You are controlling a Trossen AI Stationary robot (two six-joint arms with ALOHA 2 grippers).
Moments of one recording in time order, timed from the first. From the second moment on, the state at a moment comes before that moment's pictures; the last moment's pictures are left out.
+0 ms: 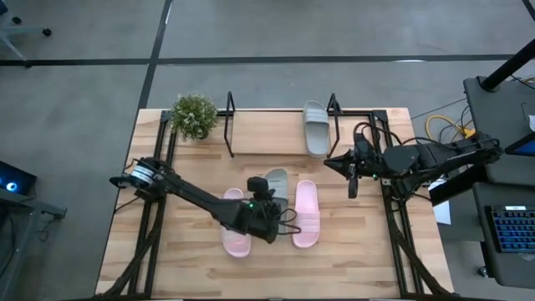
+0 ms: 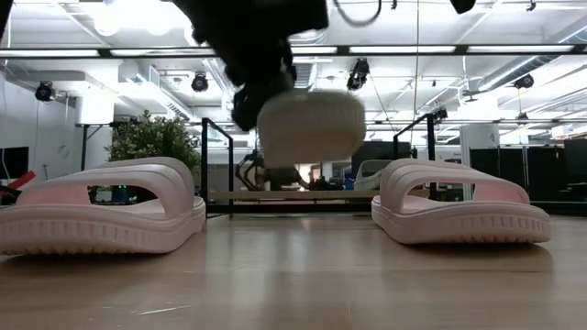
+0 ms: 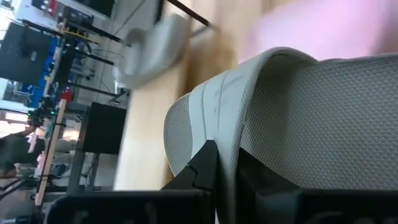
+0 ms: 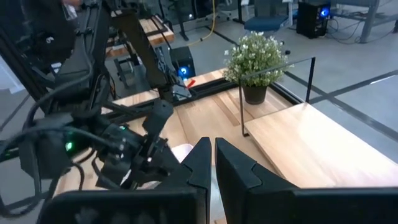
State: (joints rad) left arm -0.37 1.91 1.41 -0.53 -0.98 0.01; right arm 0.28 0.86 0.93 -0.34 0.47 0.33
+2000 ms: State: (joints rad) left arm 0.30 1.99 1.76 -0.32 -0.65 0.74; right arm 0.28 0.77 0.93 -0.28 0.47 0.29
